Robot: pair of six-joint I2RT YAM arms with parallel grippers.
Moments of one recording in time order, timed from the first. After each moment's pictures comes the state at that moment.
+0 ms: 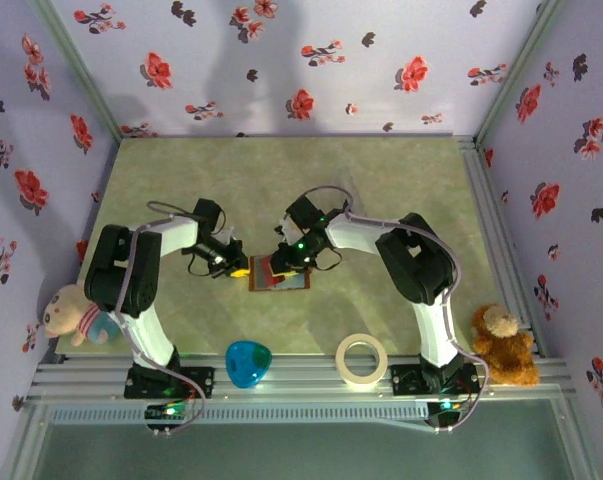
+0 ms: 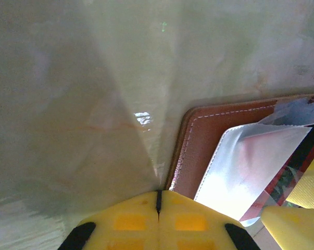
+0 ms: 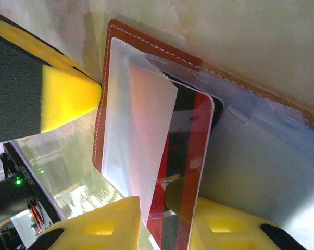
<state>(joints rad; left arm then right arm) -0.27 1.80 0.96 -0.62 0.58 -0.44 0.75 2.06 1.34 -0.47 -0.65 0.49</state>
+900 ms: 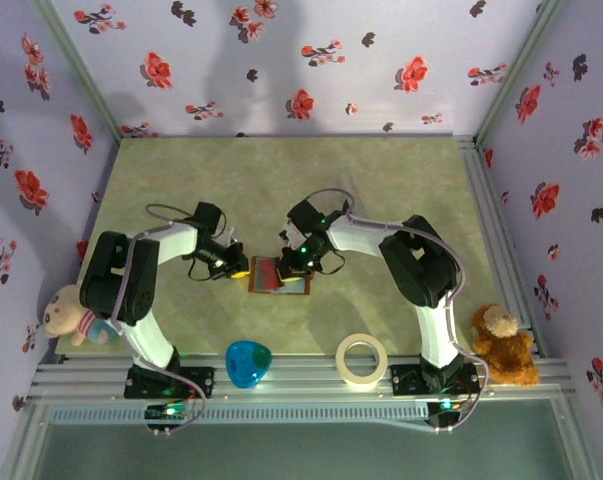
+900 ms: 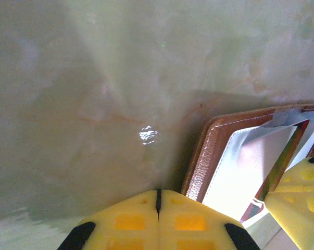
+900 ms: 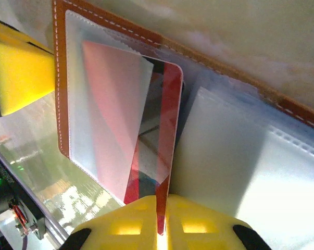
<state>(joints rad) -0.29 1.74 0.89 -0.53 0.55 -0.44 0.76 2.03 1.31 -0.53 -0.59 0.51</state>
